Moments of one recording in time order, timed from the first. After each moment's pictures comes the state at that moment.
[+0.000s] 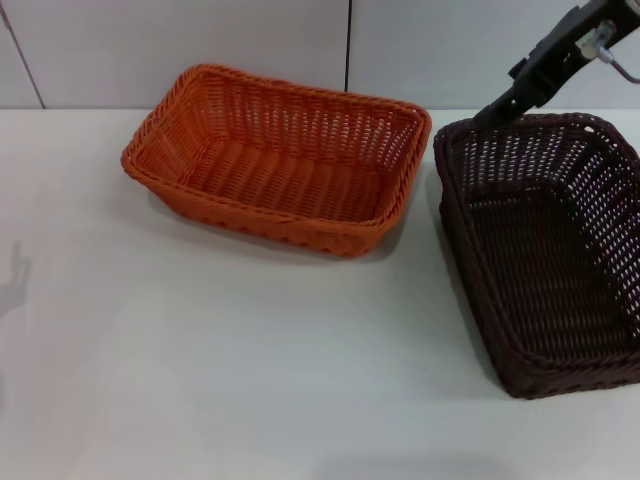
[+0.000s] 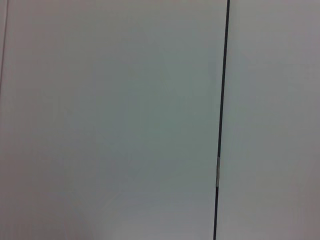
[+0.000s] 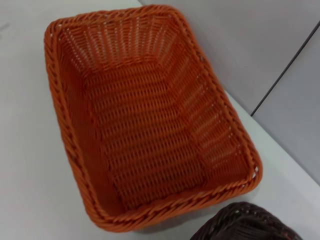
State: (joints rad) left arm -0.16 -2.07 -1.22 -0.42 2.41 1.09 -0.01; right arm 1.07 1.96 -1.04 -1.21 0.44 1.71 -0.76
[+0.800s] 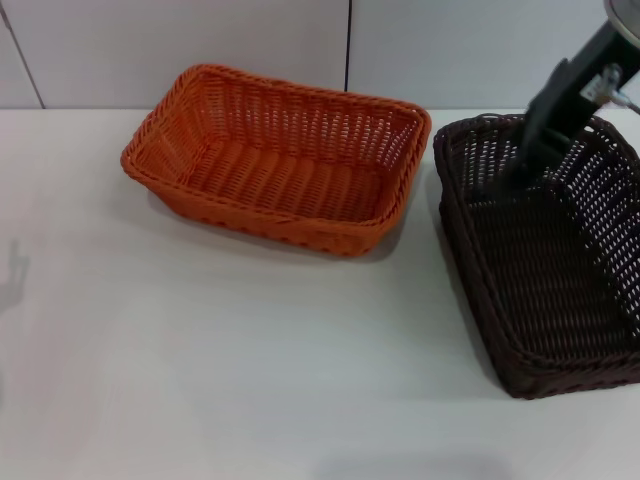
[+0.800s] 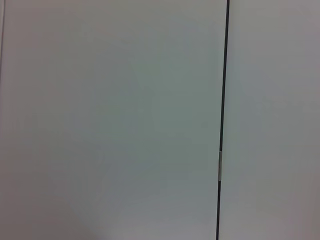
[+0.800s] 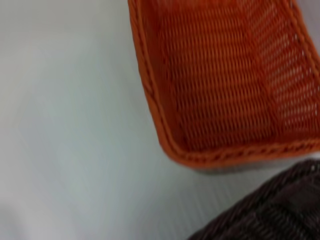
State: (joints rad) left arm -0.18 -2.07 -1.22 -0.39 2.41 1.08 -0.01; right arm 1.09 1.94 -1.14 -1.19 0.49 1.88 -0.81
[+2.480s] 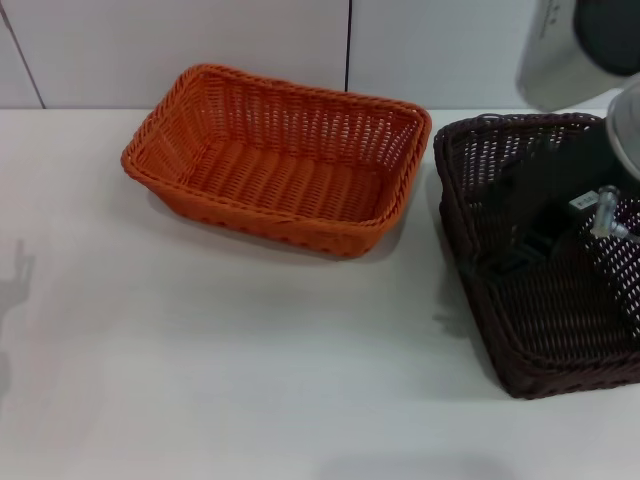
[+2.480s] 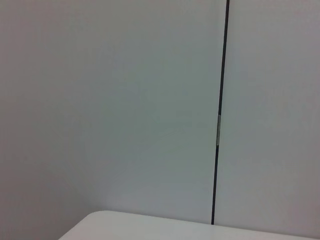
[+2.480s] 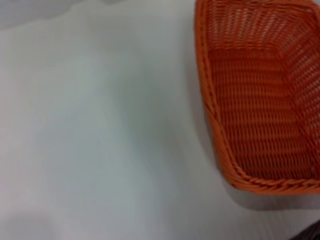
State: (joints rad) left arm -0.22 -2.07 -1.25 -0.37 2.41 0.97 -0.01; right arm 0.71 2.07 -1.34 -1.77 0.59 1.87 -0.75
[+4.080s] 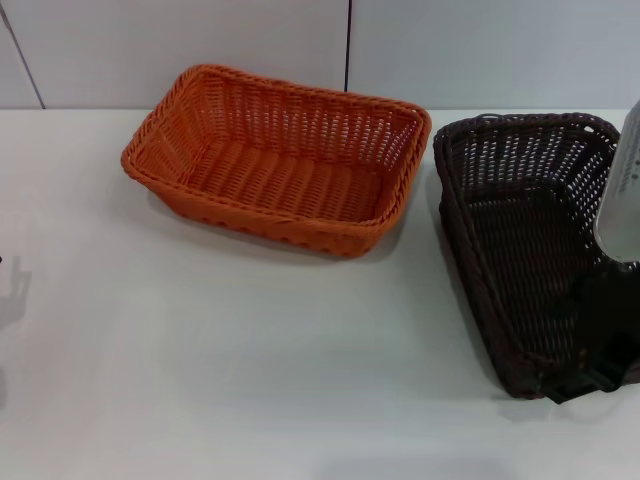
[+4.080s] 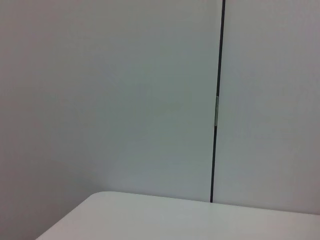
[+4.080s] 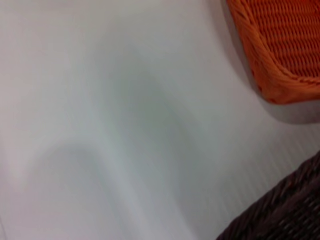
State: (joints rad) left arm -0.19 -2.07 -1.21 -0.36 2.41 0.98 -0.02; right arm 0.39 2.07 -1.49 -1.99 0.59 1.89 -0.68
